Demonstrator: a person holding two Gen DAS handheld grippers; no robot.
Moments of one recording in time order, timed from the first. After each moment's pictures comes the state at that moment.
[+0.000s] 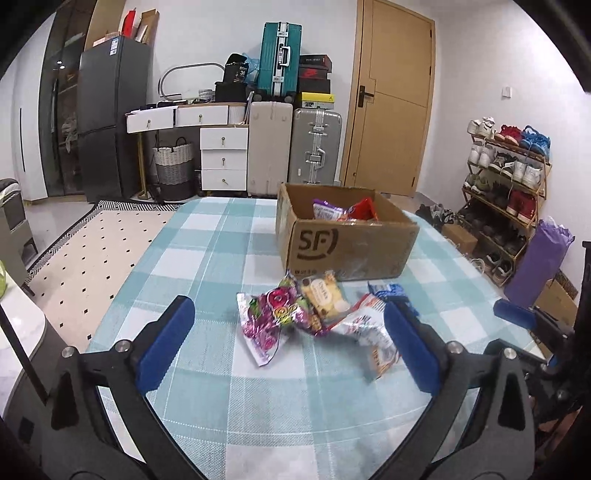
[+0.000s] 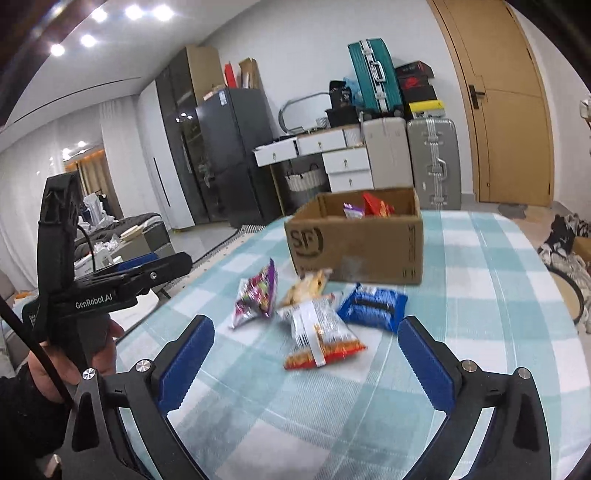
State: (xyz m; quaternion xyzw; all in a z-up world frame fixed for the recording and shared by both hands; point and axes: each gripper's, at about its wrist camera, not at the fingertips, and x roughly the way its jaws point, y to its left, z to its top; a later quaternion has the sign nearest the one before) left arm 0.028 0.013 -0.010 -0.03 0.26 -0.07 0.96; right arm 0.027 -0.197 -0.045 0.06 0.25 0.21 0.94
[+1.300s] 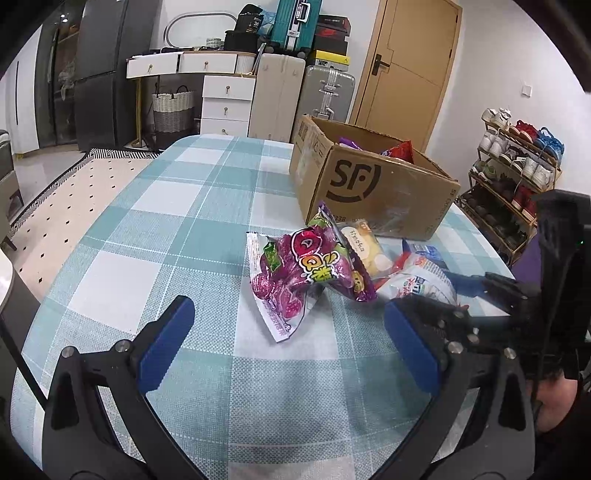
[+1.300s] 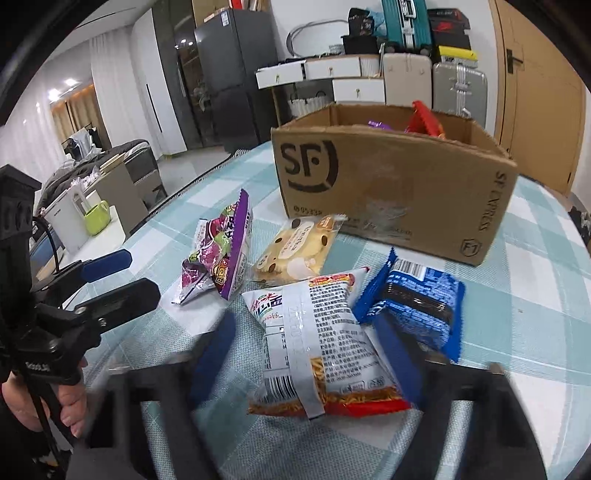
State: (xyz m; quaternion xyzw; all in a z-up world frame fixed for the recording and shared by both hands) left arm 0.101 0.034 -0.091 -0.08 0.34 -0.07 0.94; right arm 0.150 -0.130 -0.108 -0.02 0.39 0.22 0.90
